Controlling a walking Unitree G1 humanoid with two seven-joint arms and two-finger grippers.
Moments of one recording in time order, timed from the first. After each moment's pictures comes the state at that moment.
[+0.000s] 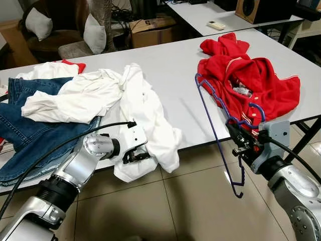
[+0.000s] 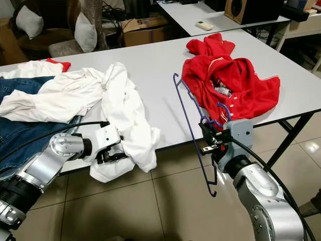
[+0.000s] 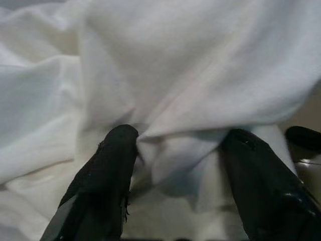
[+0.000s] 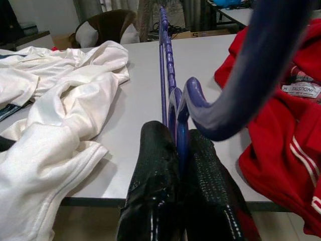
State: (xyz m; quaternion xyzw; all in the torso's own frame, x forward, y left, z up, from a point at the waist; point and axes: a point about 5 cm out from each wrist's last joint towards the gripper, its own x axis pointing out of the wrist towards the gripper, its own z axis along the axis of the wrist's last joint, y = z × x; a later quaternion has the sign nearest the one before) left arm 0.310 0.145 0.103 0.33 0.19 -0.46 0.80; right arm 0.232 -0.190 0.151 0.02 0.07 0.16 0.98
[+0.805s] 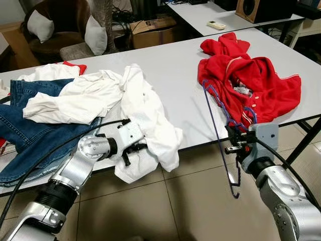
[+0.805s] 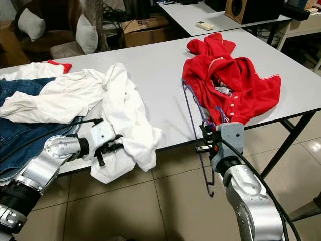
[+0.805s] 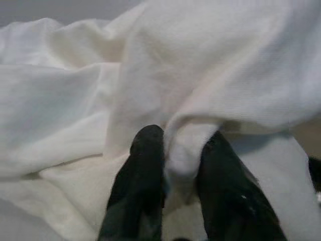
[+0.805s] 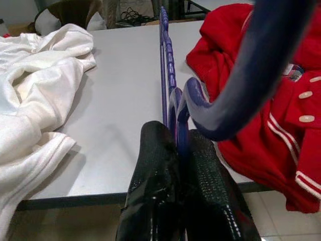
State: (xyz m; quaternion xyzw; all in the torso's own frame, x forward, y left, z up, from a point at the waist) left arm 0.310 0.154 0.104 0.26 0.16 -0.43 0.85; right arm 0.242 -0.183 0.131 0.00 0.08 0.09 0.99
